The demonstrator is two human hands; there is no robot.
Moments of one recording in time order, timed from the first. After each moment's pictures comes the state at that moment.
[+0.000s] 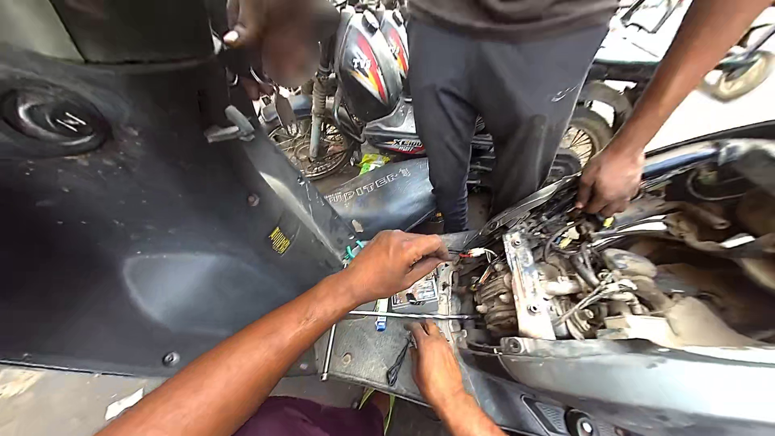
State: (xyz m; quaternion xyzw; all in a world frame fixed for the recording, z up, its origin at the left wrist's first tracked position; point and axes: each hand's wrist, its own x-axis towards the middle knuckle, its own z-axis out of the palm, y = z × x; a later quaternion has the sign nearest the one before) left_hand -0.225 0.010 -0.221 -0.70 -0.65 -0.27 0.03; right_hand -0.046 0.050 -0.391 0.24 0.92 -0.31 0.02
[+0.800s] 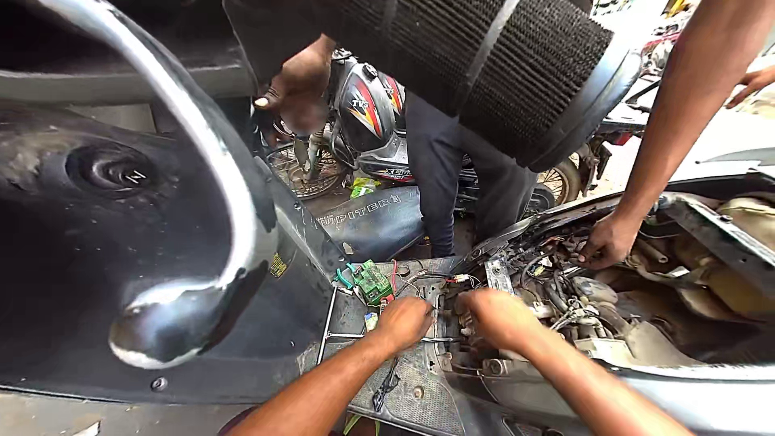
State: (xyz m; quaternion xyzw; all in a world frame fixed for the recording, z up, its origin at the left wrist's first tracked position) left_hand -0.182 0.045 -0.306 -0.51 -0.82 -0.05 -0.23; right_hand -0.033 0.187 -0.212 0.14 0.97 -0.09 0.17
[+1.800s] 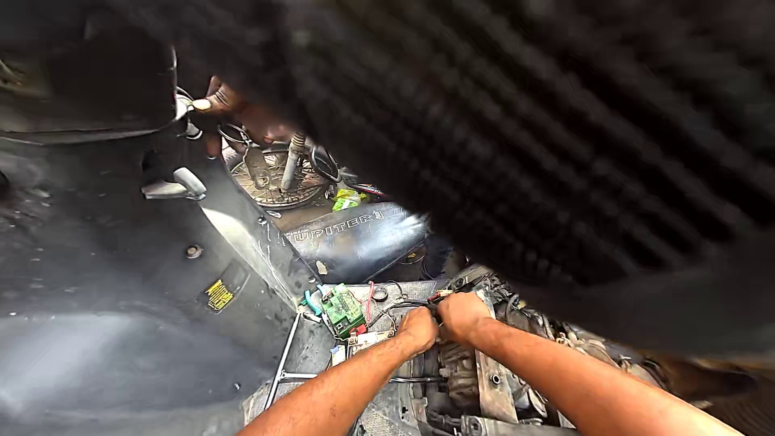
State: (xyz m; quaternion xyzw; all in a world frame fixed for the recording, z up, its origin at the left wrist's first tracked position) left_hand -0.189 0.160 -0.341 -0.33 -0.85 -0.17 -0.37; right_hand -0.118 0.244 -0.264 0.18 0.94 0.04 0.29
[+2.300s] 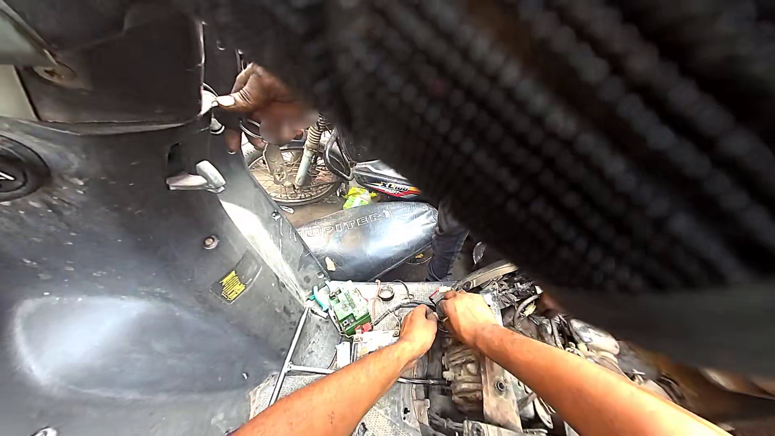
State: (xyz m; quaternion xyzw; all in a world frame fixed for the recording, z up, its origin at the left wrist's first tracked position) left_hand -0.191 0.150 -0.370 -0.23 -0.83 -0.39 -0.34; right_hand -0.117 0.264 -0.292 0.10 0.98 0.04 0.19
